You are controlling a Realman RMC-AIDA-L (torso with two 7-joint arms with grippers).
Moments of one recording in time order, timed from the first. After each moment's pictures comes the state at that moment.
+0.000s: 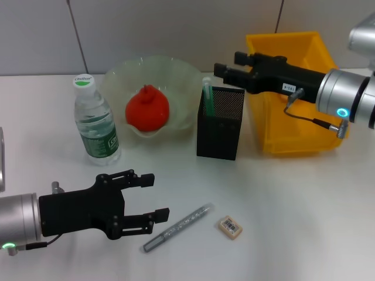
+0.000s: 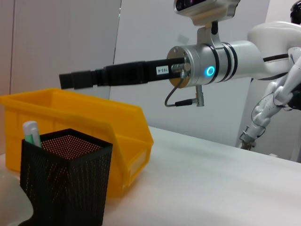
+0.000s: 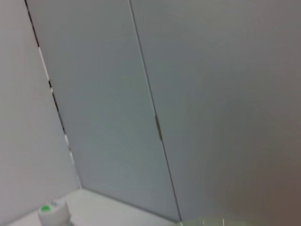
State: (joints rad) left arm -0.46 -2.06 0.79 0.50 1.89 1.60 -1.10; right arm 0.65 2.08 -1.08 -0.61 -1.43 -1.01 1.44
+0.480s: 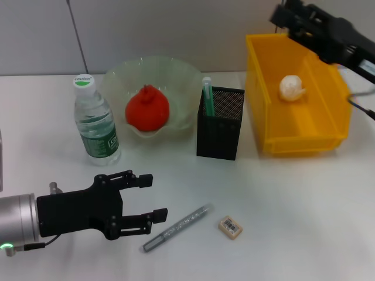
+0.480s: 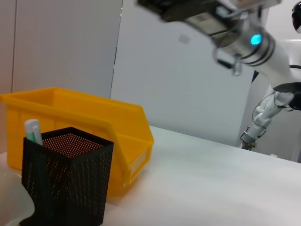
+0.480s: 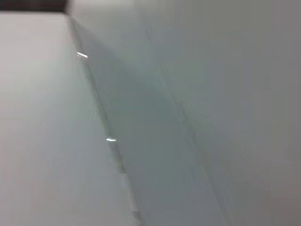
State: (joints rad) left arm -0.46 -2.06 0.79 0.50 1.89 1.60 -1.11; right arm 0.52 2.06 -0.88 -0.62 -1.22 -1.55 1.40
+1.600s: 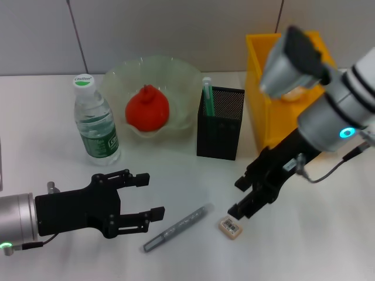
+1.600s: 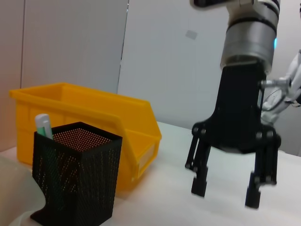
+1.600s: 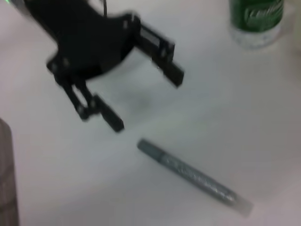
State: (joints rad) left arm -0.45 -2.06 0.79 0.51 1.89 1.58 -1.10; right arm 0.89 2.08 -1.21 -0.95 -2.44 -1.65 2.14
